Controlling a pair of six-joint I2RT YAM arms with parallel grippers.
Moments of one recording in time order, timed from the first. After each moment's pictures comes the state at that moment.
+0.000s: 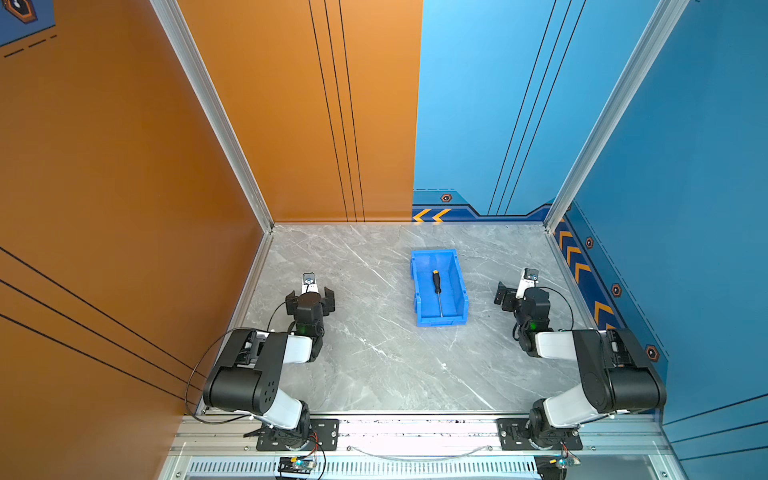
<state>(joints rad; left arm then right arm) -0.10 1.54 0.36 0.81 -0.39 0.00 0.02 1.53 0.39 0.77 0.17 0.09</state>
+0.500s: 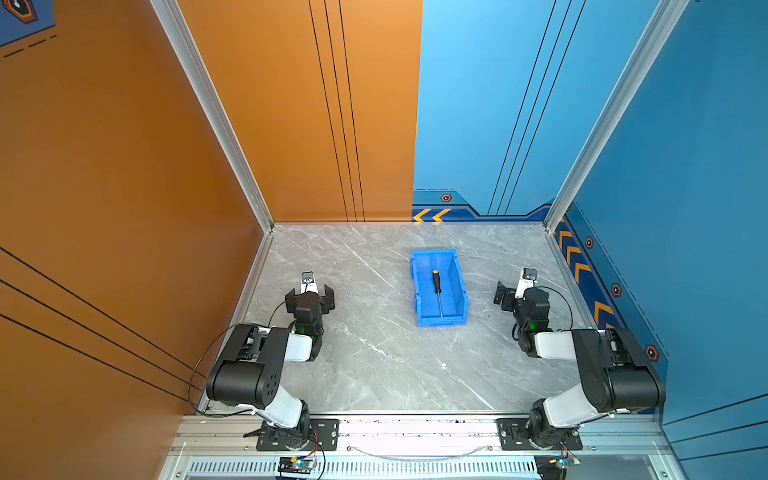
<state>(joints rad) -0.09 1.56 0.36 0.88 -0.38 0.00 0.03 1.53 0.38 0.80 0.17 0.07</state>
